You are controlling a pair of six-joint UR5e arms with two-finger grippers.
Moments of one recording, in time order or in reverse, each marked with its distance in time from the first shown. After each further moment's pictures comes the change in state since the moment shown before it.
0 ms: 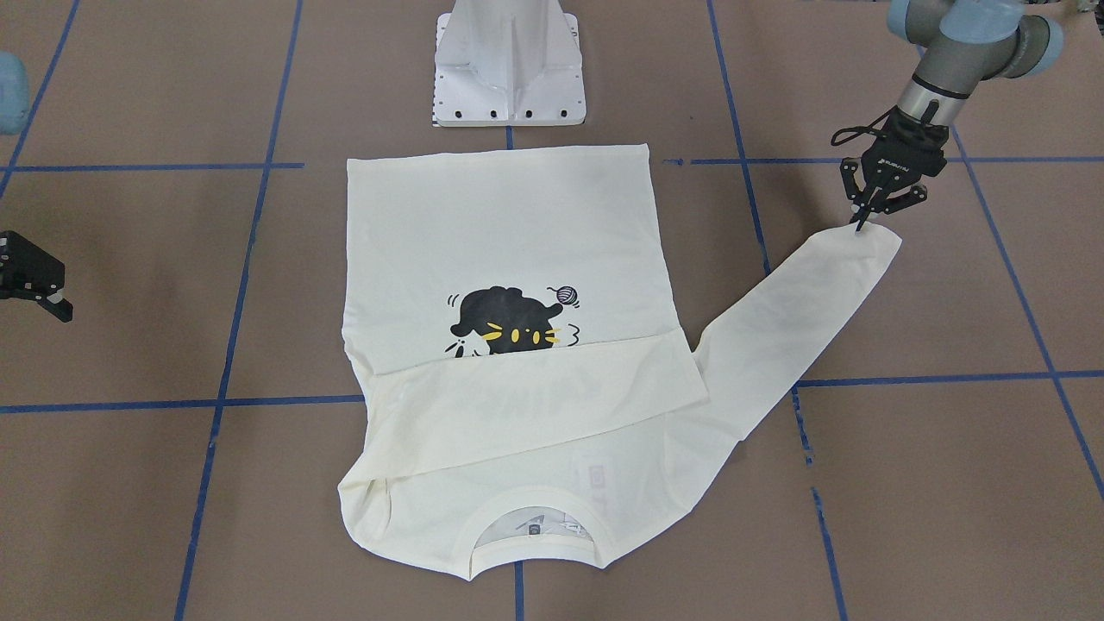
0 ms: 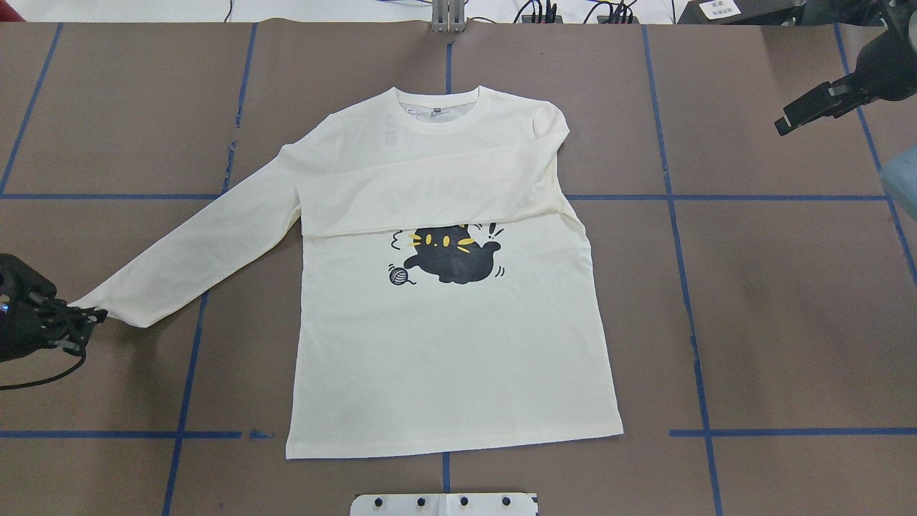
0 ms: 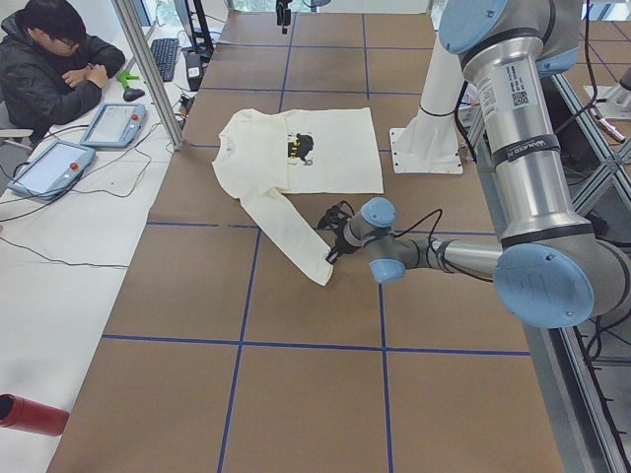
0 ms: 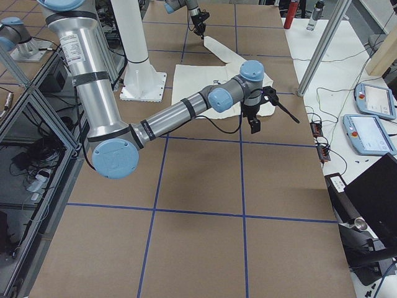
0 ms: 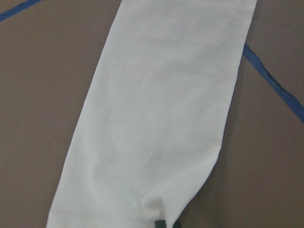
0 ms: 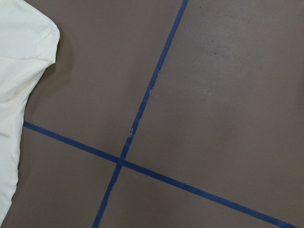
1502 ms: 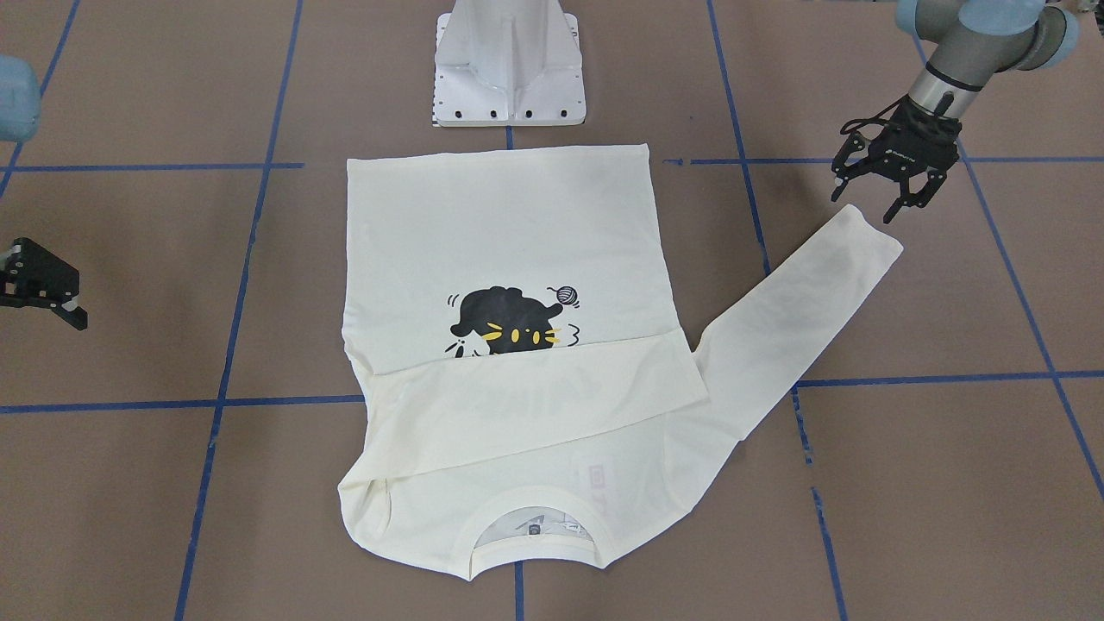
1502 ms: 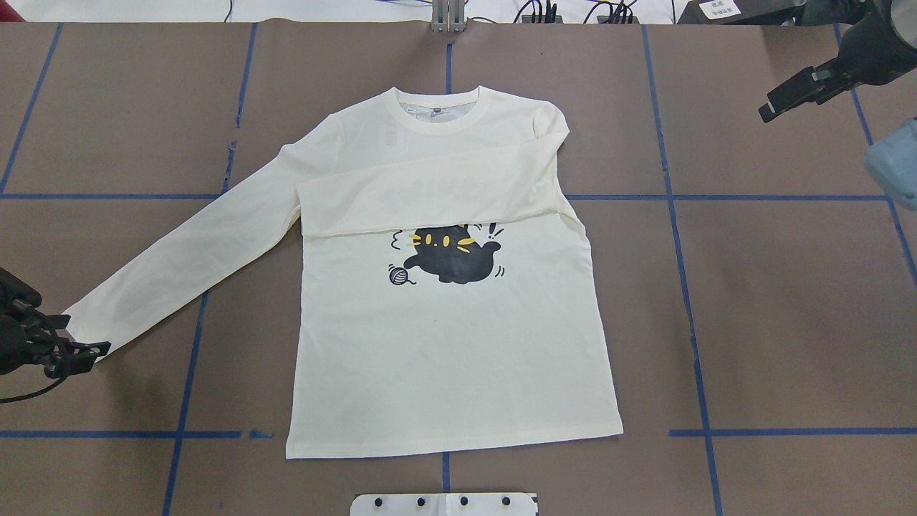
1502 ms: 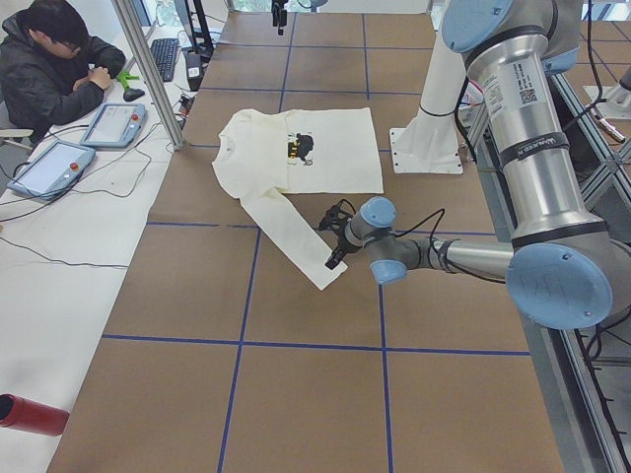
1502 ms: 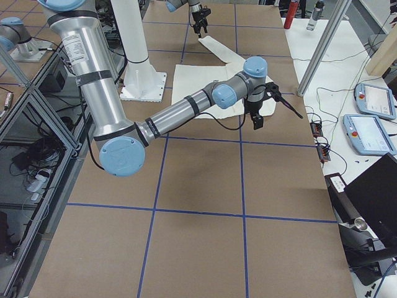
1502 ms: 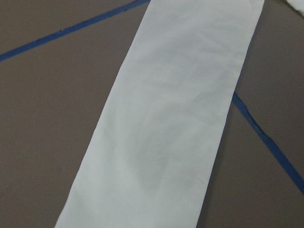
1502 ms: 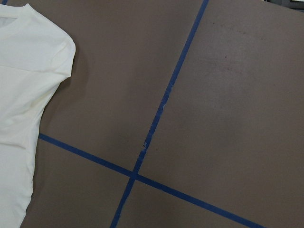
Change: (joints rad) left arm 0.048 0.061 -0.002 -0.014 -0.063 -0.095; right arm -0.003 0.051 -0.012 -0.011 0.009 0.002
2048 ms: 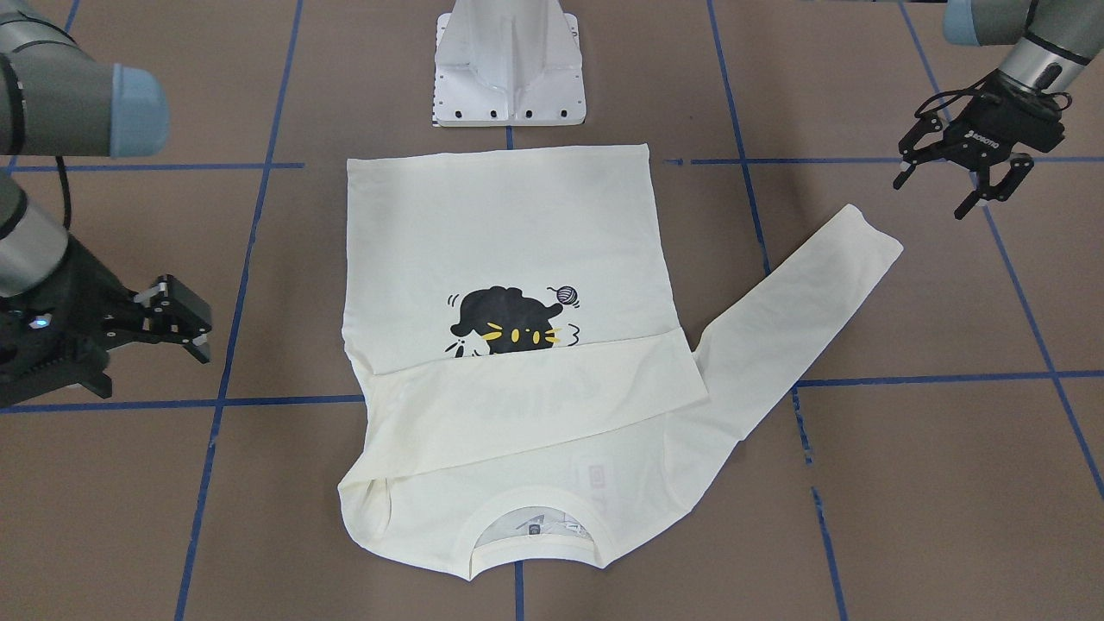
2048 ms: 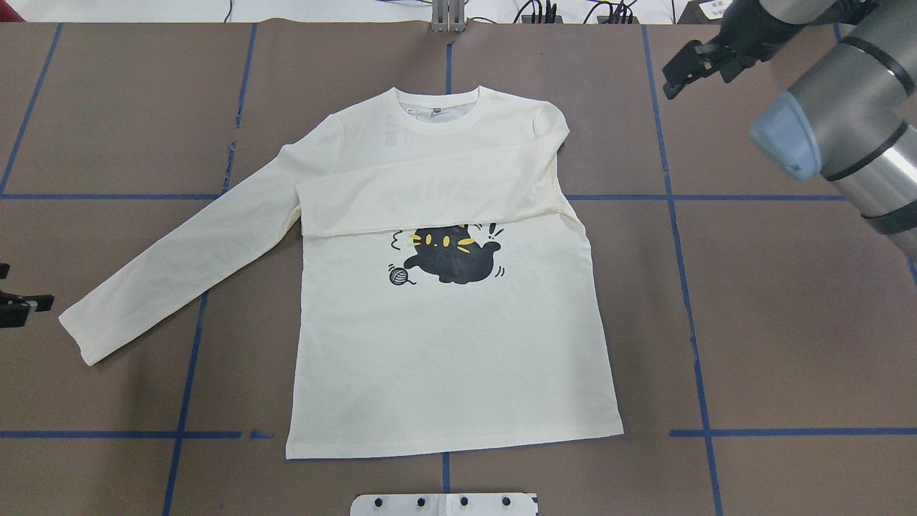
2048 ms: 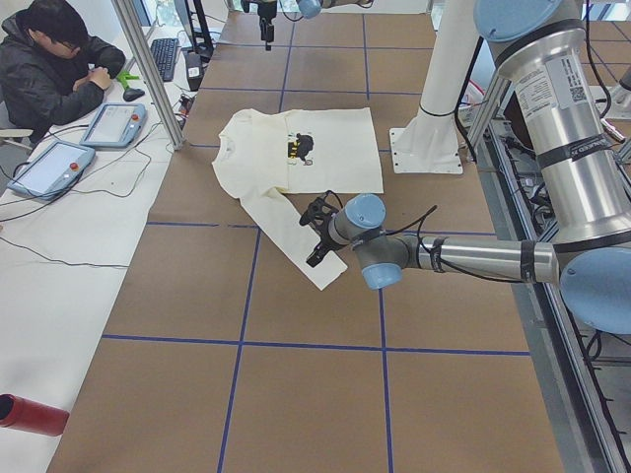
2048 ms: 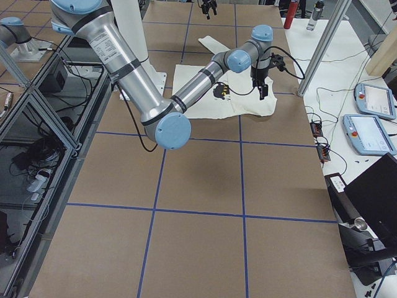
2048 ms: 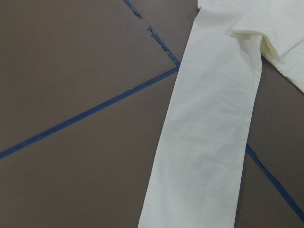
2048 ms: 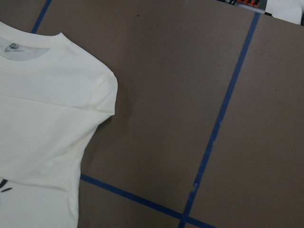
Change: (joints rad) left arm -0.280 -0.002 -0.041 -0.012 -0.238 0.097; right arm -0.090 0.189 -0.098 -0.053 -0.053 0.089
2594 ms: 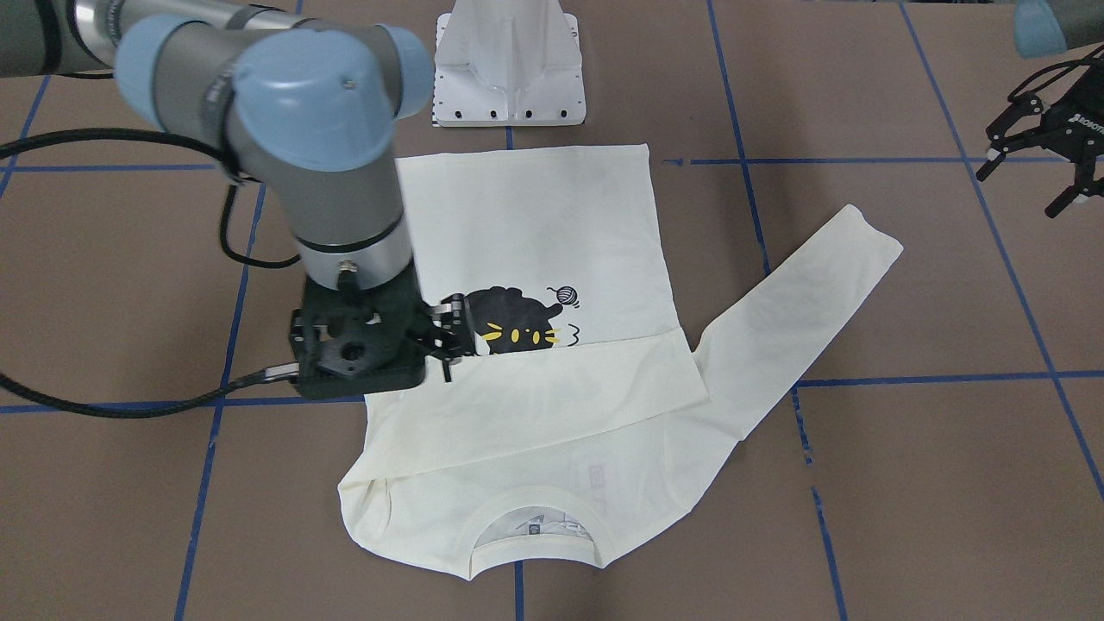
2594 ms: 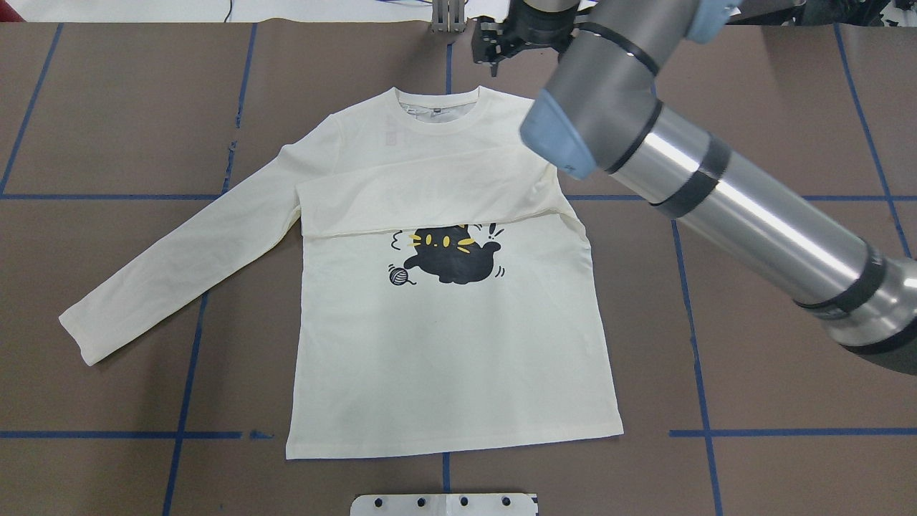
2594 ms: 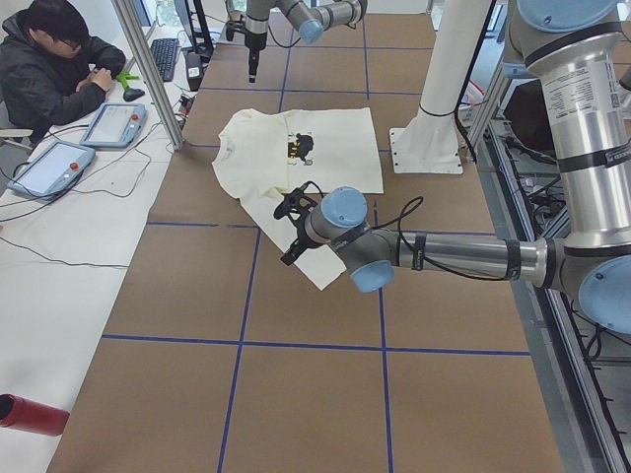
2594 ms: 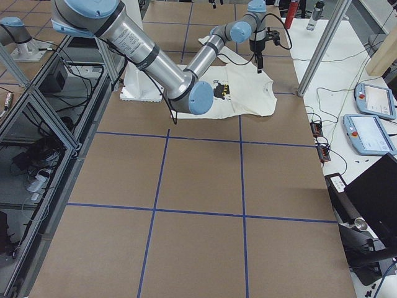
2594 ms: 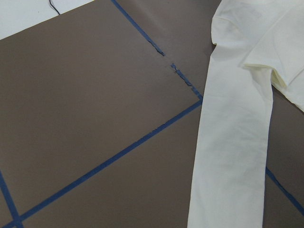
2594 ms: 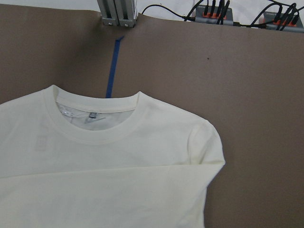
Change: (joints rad) left arm -0.371 -0.069 0.005 0.107 -0.324 0.233; right arm -0.218 0.394 -0.166 -0.152 -0.247 0.384
